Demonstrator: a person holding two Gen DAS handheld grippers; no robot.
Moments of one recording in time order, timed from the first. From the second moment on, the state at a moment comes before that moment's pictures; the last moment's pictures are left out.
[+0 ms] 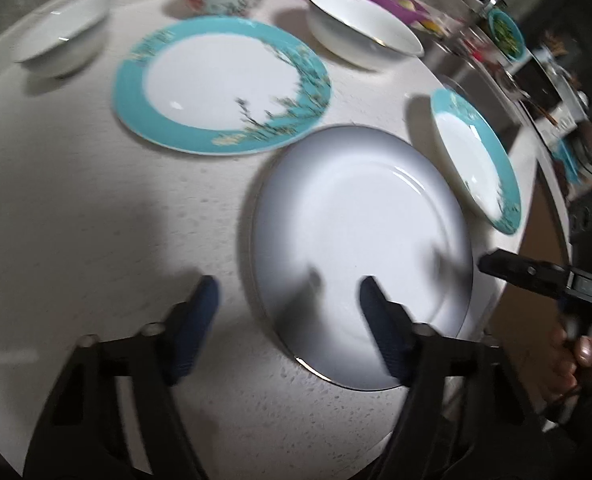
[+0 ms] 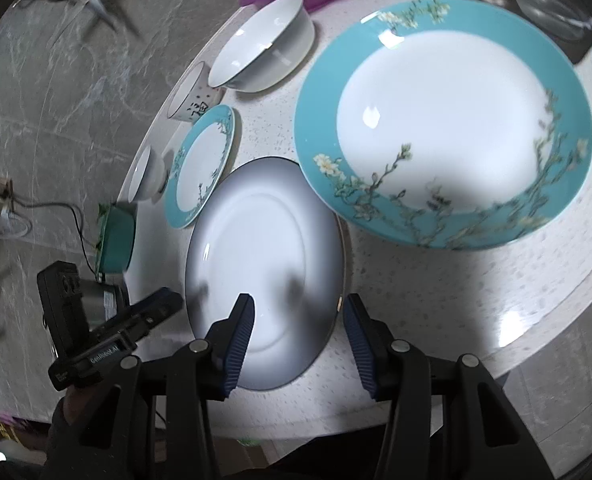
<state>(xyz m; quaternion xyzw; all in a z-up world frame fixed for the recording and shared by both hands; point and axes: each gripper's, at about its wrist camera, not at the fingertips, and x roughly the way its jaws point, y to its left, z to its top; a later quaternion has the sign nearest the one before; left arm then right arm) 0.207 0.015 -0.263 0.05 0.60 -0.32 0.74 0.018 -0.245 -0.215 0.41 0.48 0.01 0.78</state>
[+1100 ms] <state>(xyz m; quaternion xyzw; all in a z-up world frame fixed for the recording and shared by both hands) 0.237 -0.017 -0.269 0.12 0.61 -0.32 0.71 0.043 -0.254 -0.235 0.39 0.48 0.05 0.78</state>
